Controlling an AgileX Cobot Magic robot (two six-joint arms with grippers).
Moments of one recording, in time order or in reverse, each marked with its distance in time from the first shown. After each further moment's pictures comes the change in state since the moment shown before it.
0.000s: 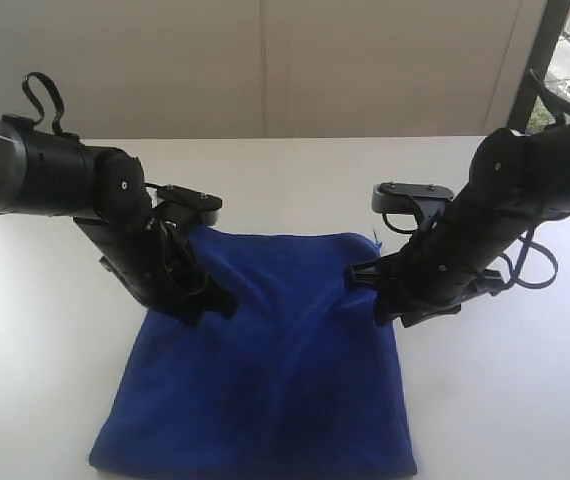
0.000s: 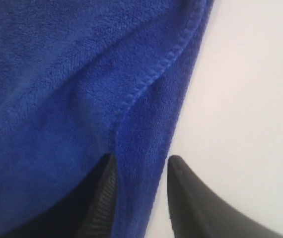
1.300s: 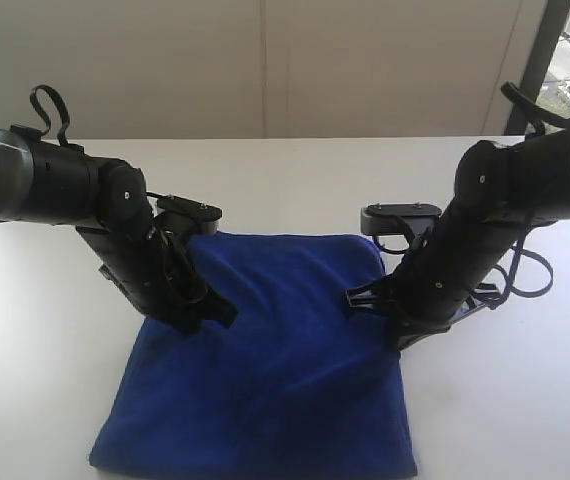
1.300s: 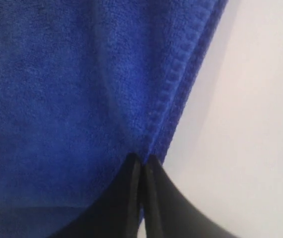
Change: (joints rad) left arm 0.000 0.025 0.010 0.004 -0.006 0.000; right arm 0.035 0.008 0.007 -0.063 0.068 0.031
